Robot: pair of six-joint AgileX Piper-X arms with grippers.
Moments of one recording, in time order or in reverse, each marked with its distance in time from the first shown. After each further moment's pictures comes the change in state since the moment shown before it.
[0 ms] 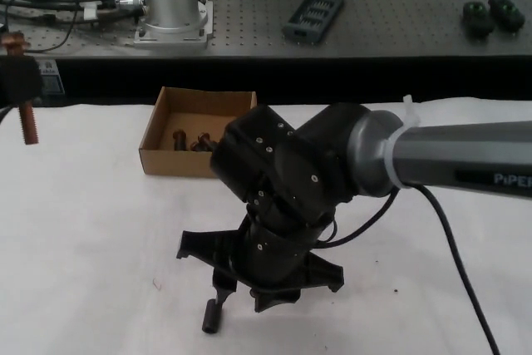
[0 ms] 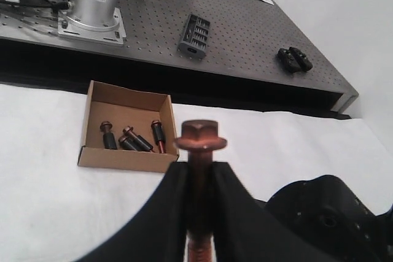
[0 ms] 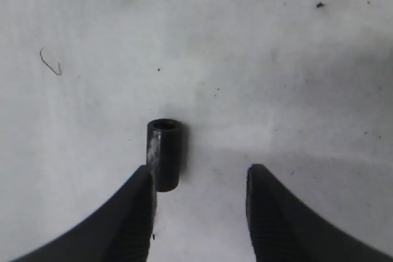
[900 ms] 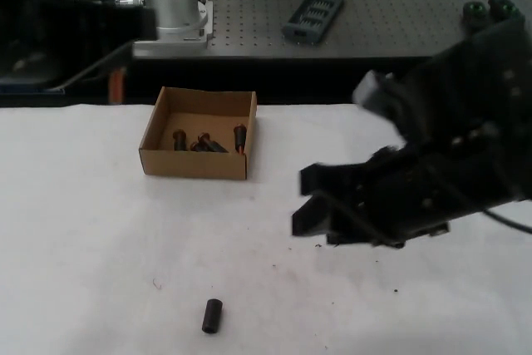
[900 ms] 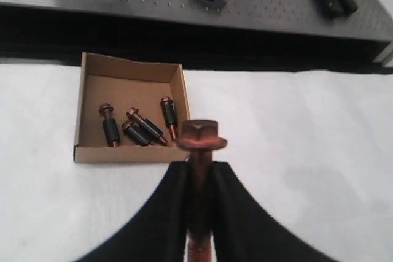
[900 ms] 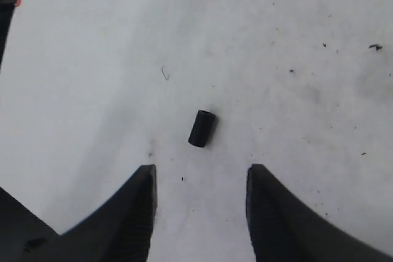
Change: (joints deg) left arm -1.7 27.4 -16.6 2.4 0.0 3.5; right arm -9.9 -27.0 20.5 -13.1 -9.5 -15.1
